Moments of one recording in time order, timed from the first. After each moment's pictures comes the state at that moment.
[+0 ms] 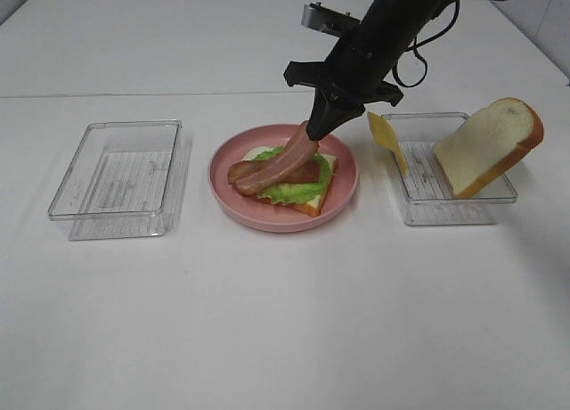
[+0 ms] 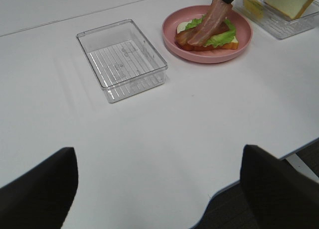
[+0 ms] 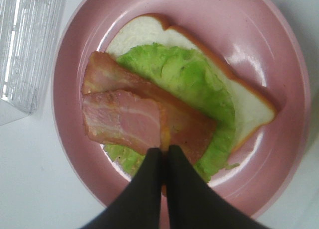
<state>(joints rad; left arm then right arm) -0.35 -0.01 -0.51 0.00 1.04 0.07 0.31 2.31 -1.94 0.49 1.05 -0.12</state>
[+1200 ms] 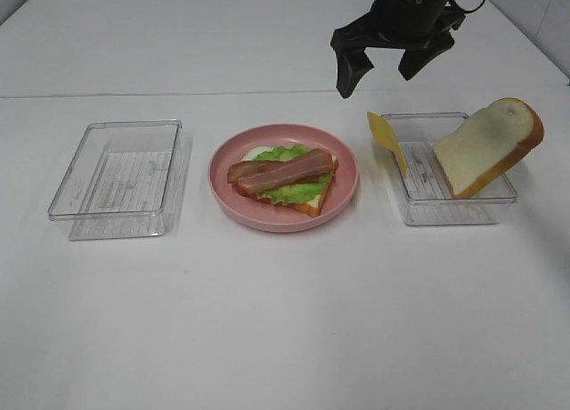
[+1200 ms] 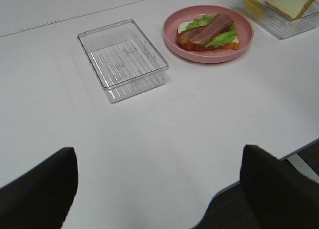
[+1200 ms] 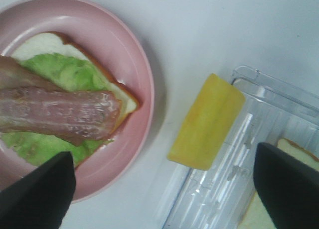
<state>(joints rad) -0.35 -0.01 -0.51 0.01 1.04 0.07 0.31 2.16 -1.94 0.09 1.05 -0.08</state>
